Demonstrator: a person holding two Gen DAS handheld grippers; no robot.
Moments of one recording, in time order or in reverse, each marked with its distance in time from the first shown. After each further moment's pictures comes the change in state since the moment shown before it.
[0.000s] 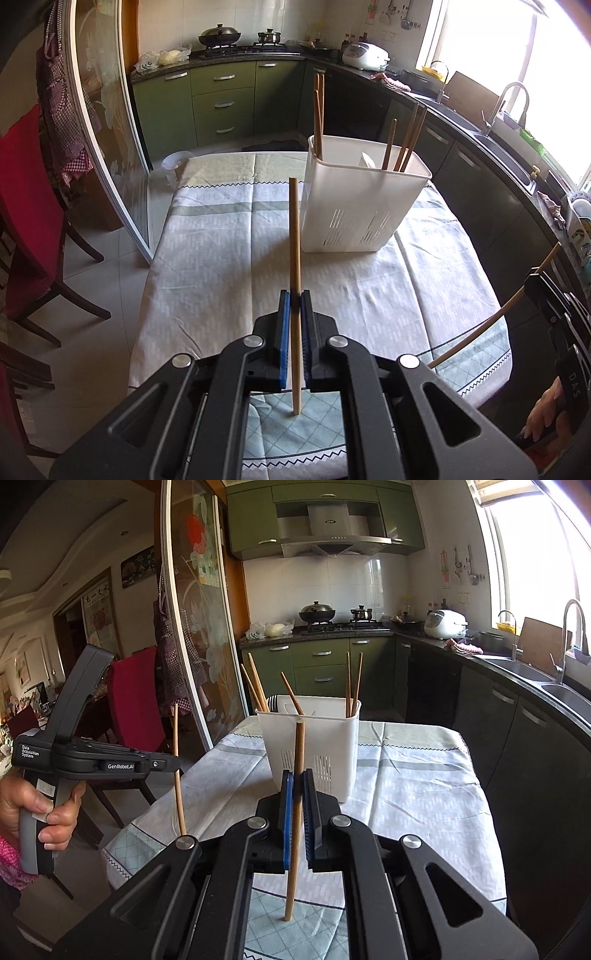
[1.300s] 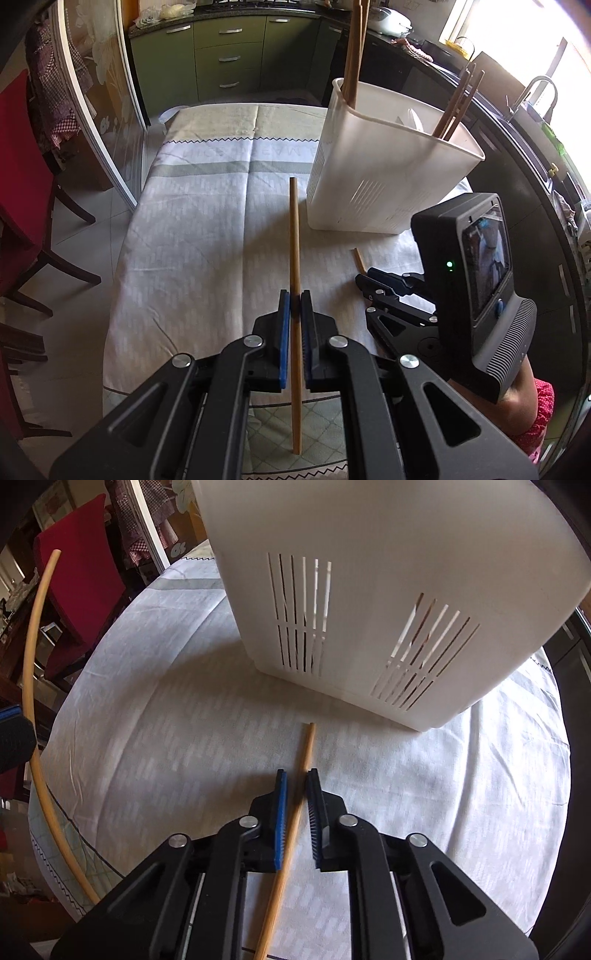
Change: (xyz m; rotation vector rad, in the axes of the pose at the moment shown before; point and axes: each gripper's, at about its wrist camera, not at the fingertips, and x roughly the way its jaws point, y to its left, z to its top) left arm 0.069 0.007 0.016 -0.064 0.175 -0.005; right arm 0.255 0.018 -0.041 -0.063 0.716 -0.062
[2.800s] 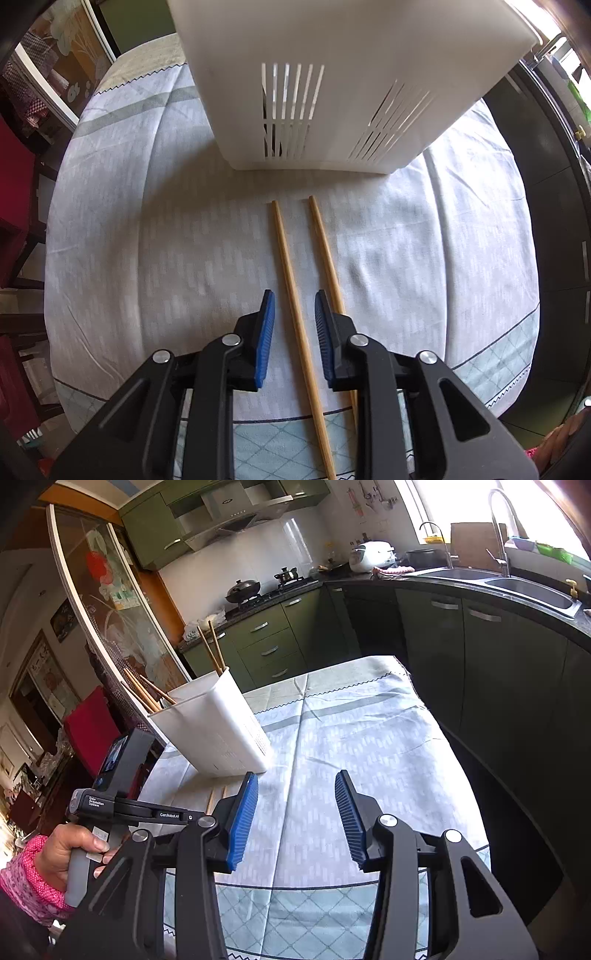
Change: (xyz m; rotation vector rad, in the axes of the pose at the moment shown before) left arm 0.111 -0.074 0.001 0.024 0.288 0.058; right arm -0.194 -0.189 -0.190 0.427 -0.574 0.127
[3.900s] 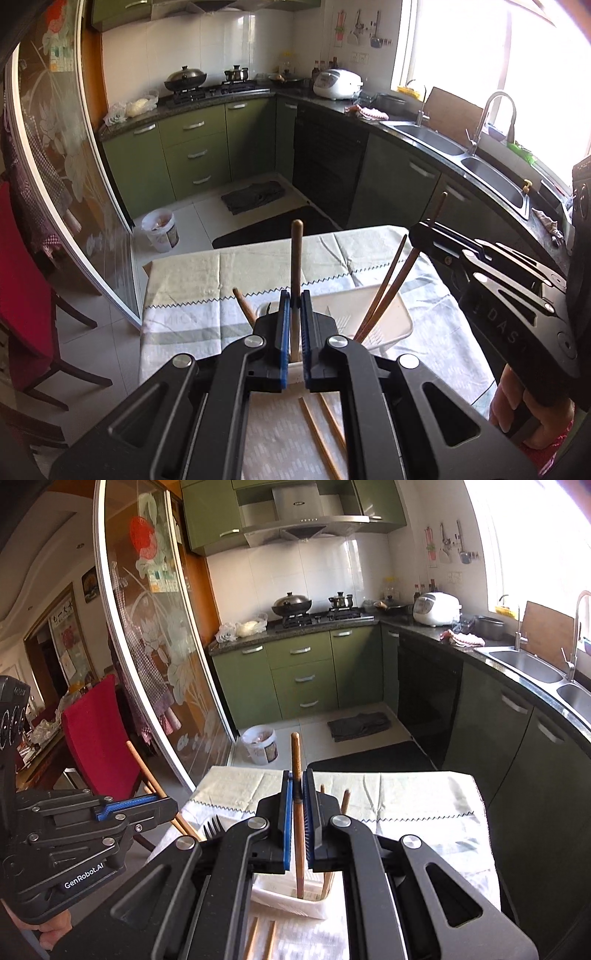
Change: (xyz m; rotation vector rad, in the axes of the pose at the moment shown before) left arm -0.191 0.018 0.069 0.146 -0.559 -0.046; right arm 0.125 0.162 0.179 -0.253 -0.039 0.019
